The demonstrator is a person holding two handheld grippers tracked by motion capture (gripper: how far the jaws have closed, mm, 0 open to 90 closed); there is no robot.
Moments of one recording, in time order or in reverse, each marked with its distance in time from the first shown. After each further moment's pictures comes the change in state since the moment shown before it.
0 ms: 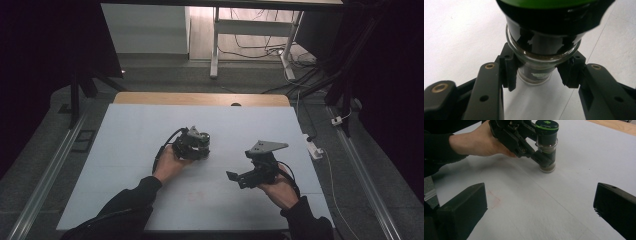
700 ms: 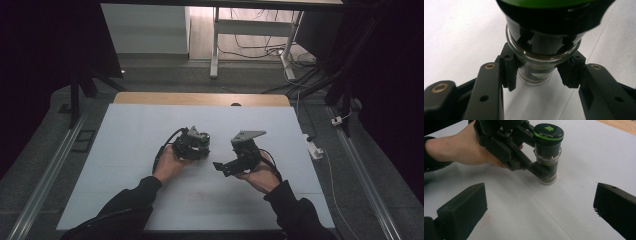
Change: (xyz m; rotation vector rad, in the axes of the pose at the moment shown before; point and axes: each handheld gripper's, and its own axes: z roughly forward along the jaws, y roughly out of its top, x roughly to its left) left arm 0.000 0.000 0.000 0.002 0.001 0.001; right arm -0.006 0.027 0.048 0.060 0.000 -0.028
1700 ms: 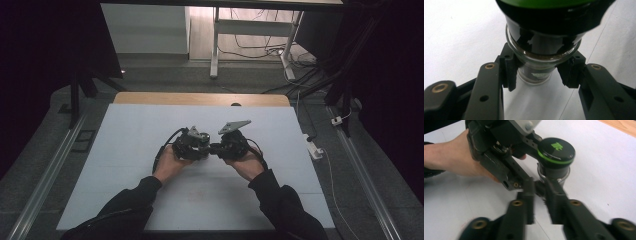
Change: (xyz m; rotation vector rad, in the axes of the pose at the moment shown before) left arm 0.000 0.000 0.000 0.003 0.002 0.003; right arm -0.008 0.025 0.034 0.030 0.071 -0.054
